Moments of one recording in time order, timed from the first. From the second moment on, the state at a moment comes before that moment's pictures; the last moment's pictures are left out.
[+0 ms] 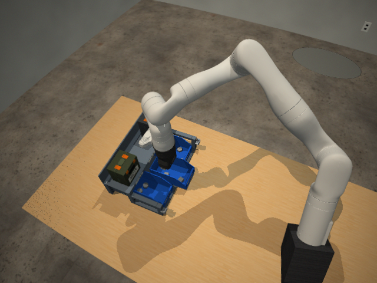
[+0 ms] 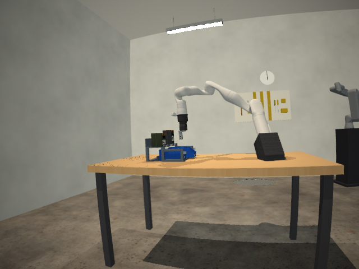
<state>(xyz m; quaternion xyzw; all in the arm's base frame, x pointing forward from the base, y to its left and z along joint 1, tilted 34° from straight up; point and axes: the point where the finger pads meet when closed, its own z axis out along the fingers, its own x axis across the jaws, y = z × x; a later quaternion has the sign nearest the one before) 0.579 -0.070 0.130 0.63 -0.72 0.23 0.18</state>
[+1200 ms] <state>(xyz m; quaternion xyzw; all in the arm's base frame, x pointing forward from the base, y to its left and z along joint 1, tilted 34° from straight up) 0.578 -0.066 0.135 0.63 -0.72 0.23 0.18</state>
